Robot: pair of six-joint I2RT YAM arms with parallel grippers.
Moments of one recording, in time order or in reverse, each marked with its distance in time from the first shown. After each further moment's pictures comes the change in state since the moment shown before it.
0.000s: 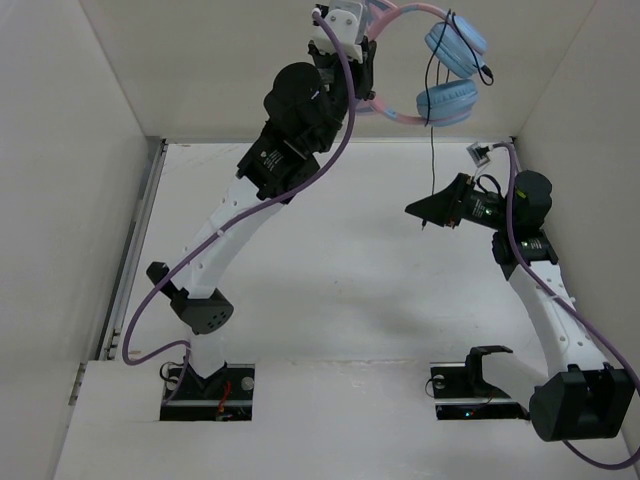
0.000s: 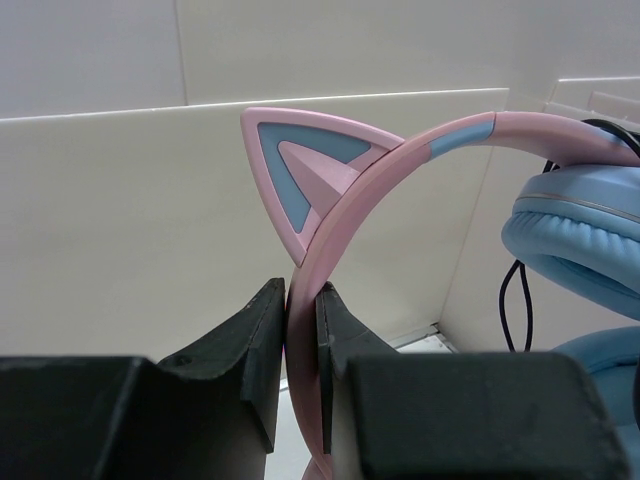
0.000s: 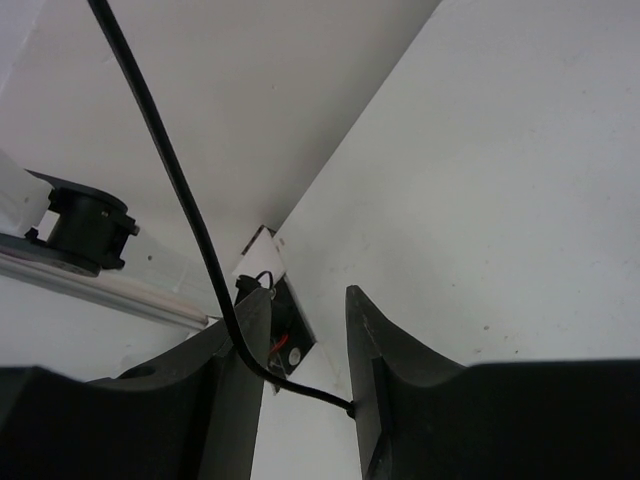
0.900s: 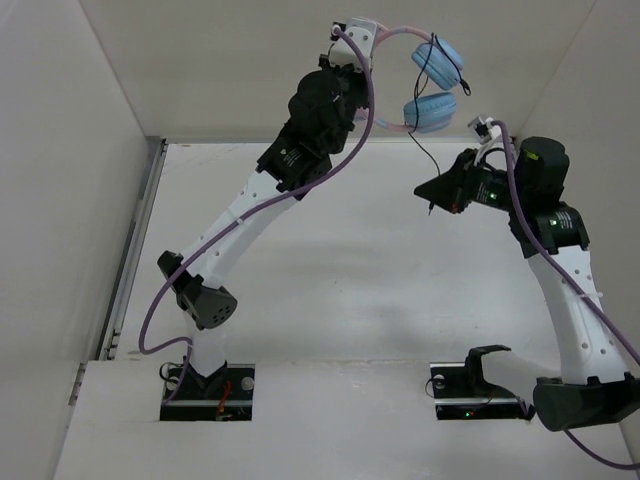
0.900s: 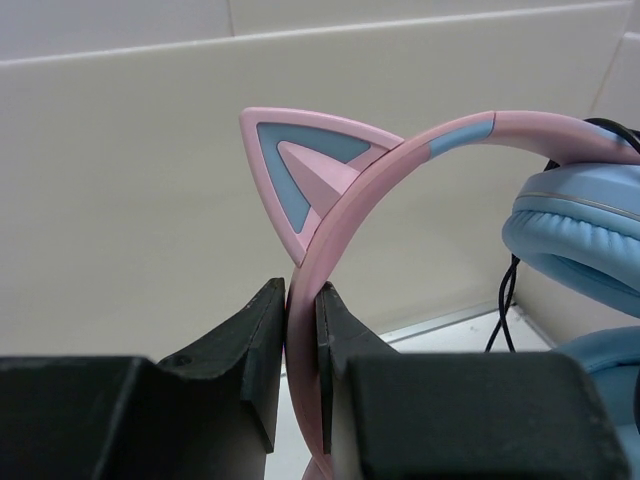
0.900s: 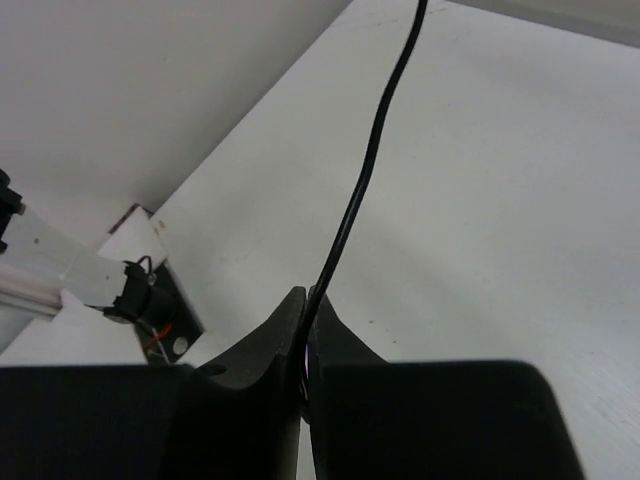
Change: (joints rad) left arm 0.041 0.031 -0.120 0.067 -0.076 0.064; right arm 0.064 0.057 0.405 -0.586 0.199 -0.517
